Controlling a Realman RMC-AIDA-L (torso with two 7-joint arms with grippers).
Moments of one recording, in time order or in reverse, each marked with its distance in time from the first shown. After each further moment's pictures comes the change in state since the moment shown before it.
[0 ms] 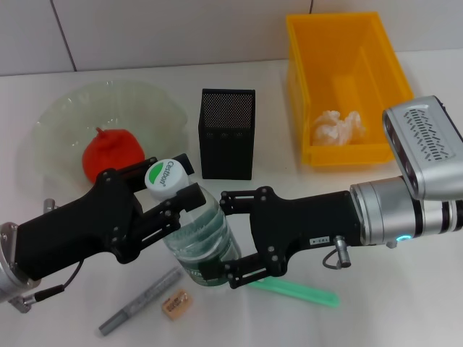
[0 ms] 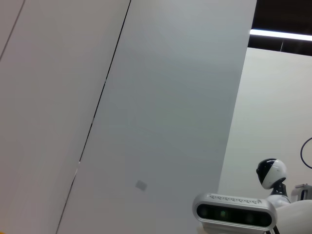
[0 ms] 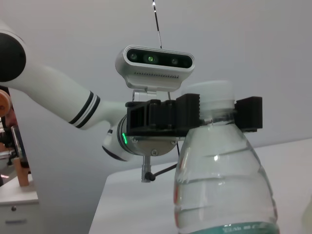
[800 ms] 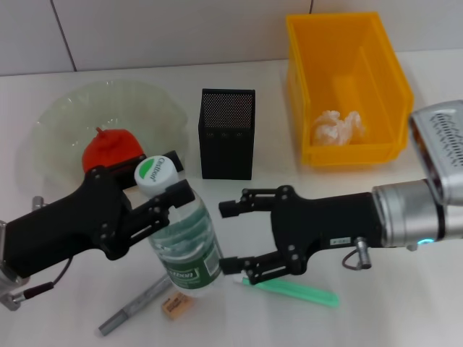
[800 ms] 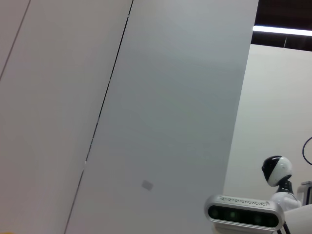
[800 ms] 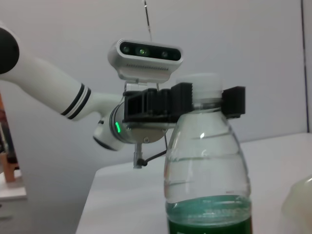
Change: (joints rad) left arm 0.016 0.009 -0.011 0.030 0.002 -0.001 -0.014; right arm -0.077 -0.005 0.025 -0.090 -0.022 -0.015 0.021
